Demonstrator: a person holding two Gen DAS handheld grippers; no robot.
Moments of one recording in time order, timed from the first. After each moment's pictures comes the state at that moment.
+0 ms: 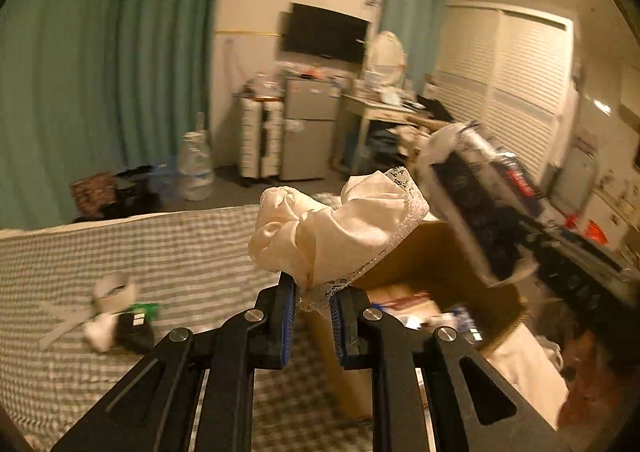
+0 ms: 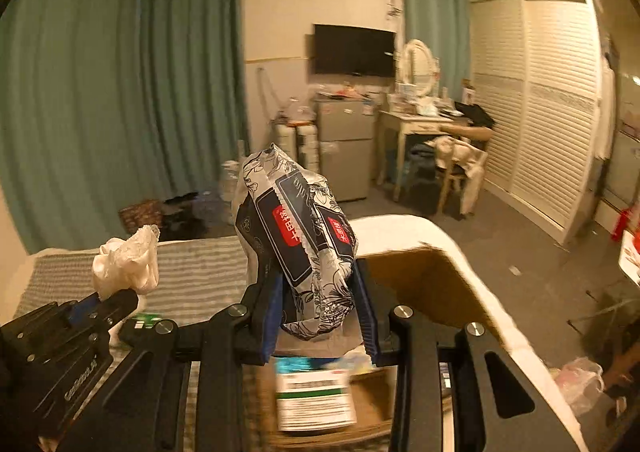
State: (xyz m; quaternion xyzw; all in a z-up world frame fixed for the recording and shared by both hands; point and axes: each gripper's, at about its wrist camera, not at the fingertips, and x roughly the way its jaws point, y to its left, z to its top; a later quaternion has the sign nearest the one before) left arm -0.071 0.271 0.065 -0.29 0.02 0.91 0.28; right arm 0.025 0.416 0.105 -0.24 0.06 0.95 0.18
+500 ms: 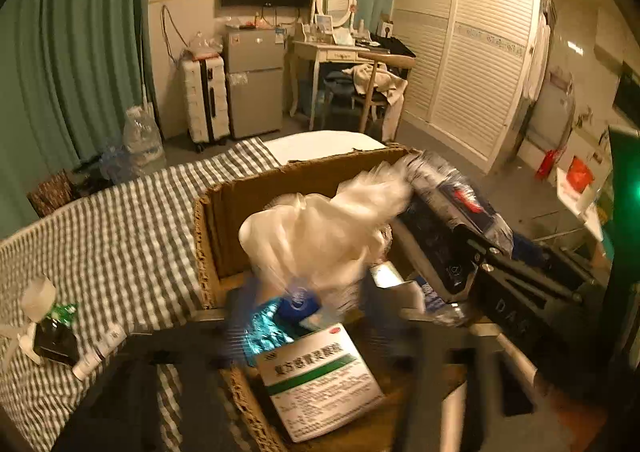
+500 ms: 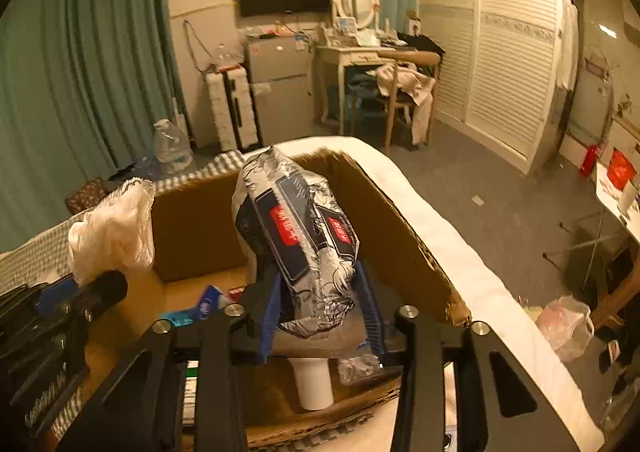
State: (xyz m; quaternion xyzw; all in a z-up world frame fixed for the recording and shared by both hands) left arm -0.069 0.390 -0.008 -0.34 0.10 0.88 0.33; right arm 0.017 0.534 0.011 -0.32 0.12 0.90 0.26
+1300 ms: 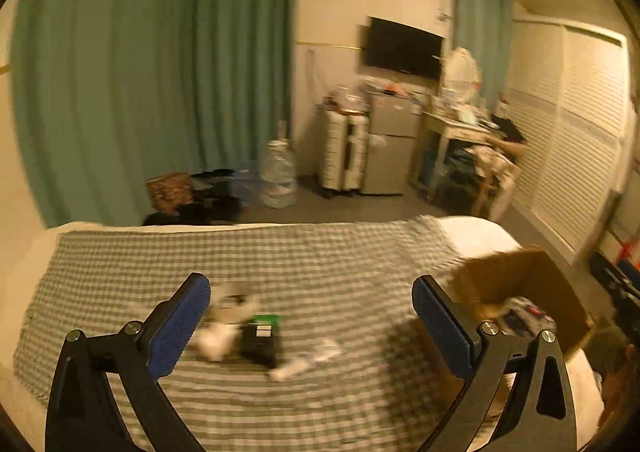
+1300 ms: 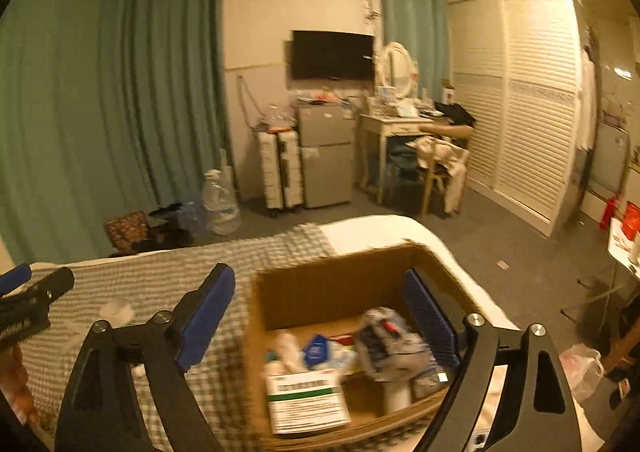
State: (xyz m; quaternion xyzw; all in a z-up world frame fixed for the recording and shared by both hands) left arm -0.092 0.134 0.079 -0.27 0.01 0.95 0.12; right arm 0.027 0.388 0.117 -0.21 0.06 0.95 0.20
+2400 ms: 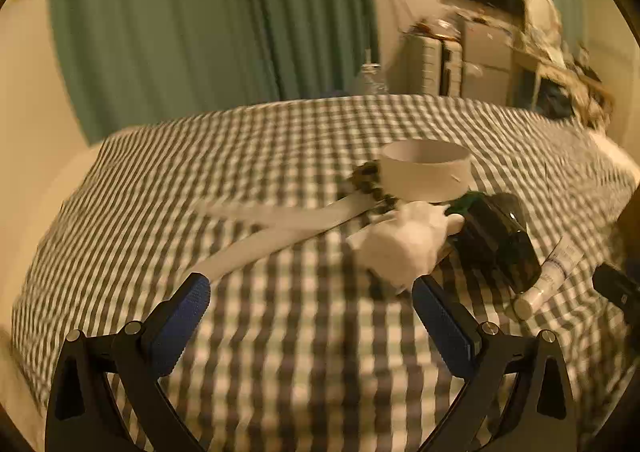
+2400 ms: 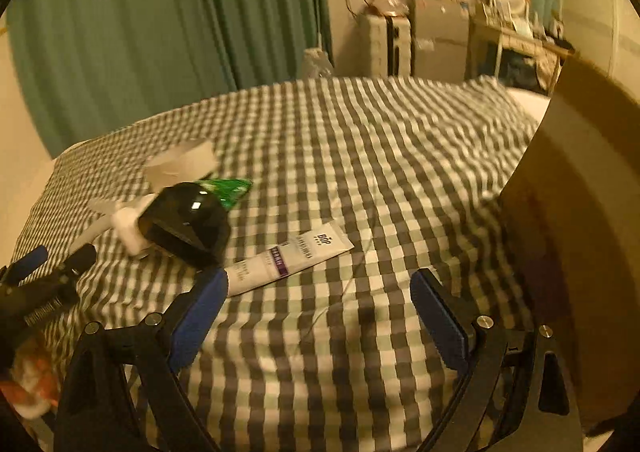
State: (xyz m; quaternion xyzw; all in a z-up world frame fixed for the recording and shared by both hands) left arm -0.195 0.026 -0.153 -0.35 0.08 0.93 0.00; right arm -0.126 0.237 -0.122 -0.39 0.08 0.92 0.05
